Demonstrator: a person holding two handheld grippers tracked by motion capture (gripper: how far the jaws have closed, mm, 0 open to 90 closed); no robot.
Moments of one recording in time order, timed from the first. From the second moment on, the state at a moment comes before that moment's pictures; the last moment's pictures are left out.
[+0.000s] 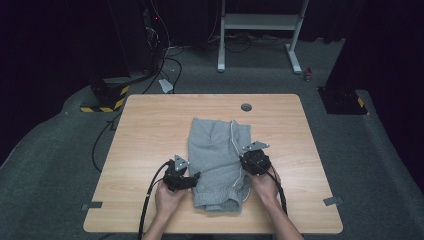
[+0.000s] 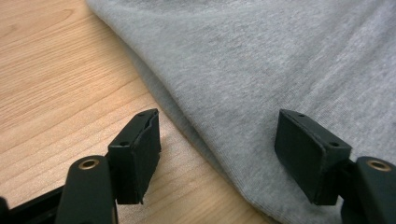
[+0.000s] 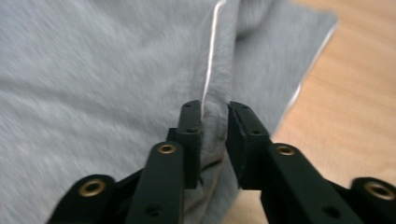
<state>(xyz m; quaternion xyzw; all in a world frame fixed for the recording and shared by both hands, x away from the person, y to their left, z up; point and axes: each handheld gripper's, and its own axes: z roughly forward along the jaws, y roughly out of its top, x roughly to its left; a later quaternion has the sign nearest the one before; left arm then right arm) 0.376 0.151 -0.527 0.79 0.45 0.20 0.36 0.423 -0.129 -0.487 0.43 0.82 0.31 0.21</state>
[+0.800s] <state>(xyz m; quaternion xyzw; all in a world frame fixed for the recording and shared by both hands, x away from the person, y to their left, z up) 0.376 0.151 -0.527 0.79 0.45 0.20 0.36 0.440 -0.143 -0.499 0.47 0.81 0.29 0.20</state>
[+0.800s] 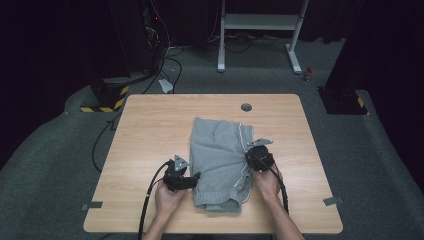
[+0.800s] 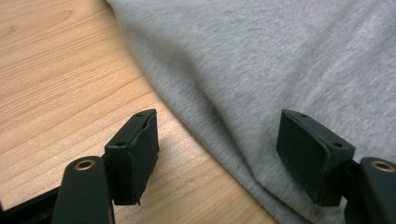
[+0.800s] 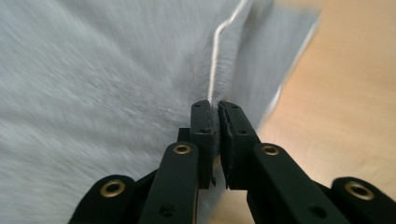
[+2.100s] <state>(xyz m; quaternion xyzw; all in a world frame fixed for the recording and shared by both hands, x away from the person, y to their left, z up) 0.349 0.123 -0.511 0.82 0.37 0.15 0.40 0.406 -0.147 -0.474 0.45 0.80 0.34 0.20</state>
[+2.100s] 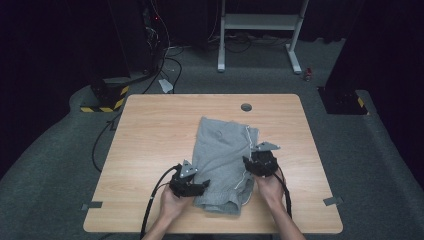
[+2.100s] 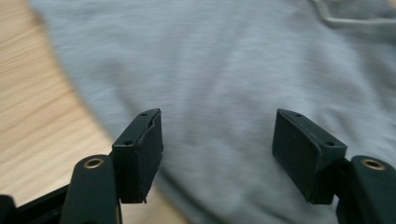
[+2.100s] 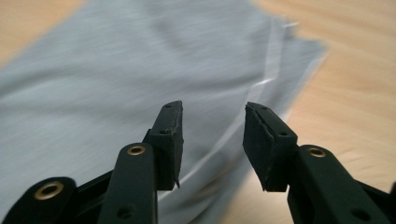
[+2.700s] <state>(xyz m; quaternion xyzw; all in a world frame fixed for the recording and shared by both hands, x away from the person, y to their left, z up) 0.328 0.118 -0.508 0.83 0.36 0.11 0.42 0.338 -0.165 -0.490 0.44 0.81 0.36 0.17</state>
